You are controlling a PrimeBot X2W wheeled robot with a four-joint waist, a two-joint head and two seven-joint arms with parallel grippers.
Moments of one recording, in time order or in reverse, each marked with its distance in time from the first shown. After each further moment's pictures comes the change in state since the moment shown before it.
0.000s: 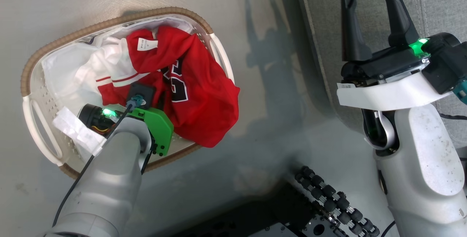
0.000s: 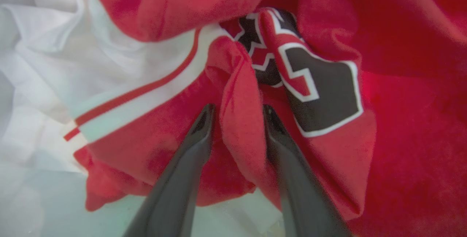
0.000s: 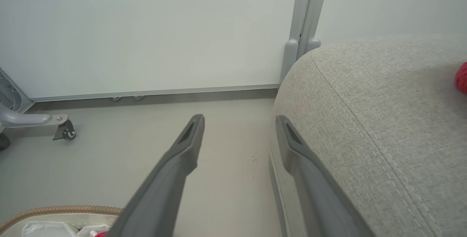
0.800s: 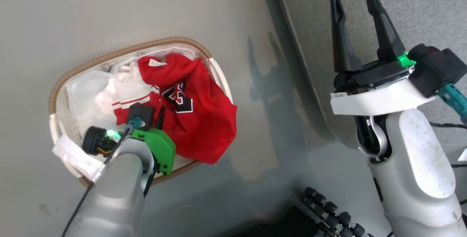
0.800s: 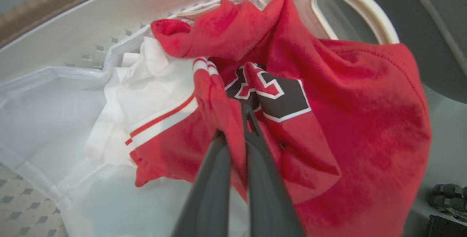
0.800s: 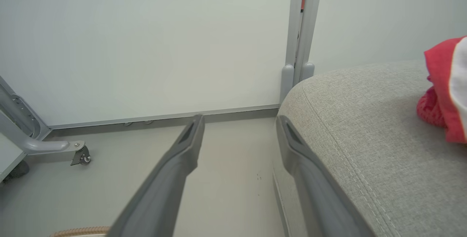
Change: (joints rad) left arm 0.128 0.020 0.007 -0.117 -0.051 0.002 -0.017; right arm 0.020 0.001 0.018 0.059 0.035 0.000 0.000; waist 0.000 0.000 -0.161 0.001
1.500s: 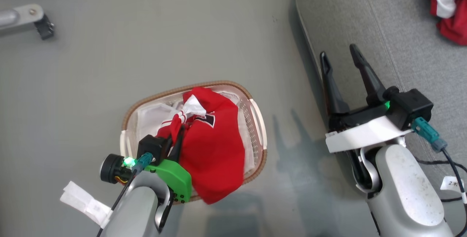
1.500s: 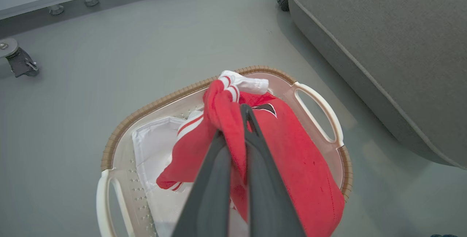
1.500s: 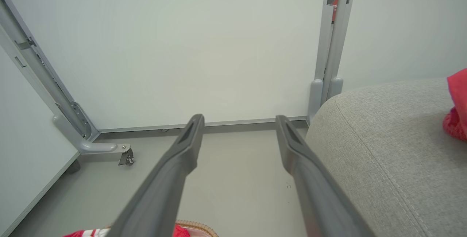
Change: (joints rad) left arm 0.296 -0.013 0.079 -0.396 0.025 0.011 0.000; right arm 0.152 0.001 -0.001 0.089 -0.059 0.000 0.000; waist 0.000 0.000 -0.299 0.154
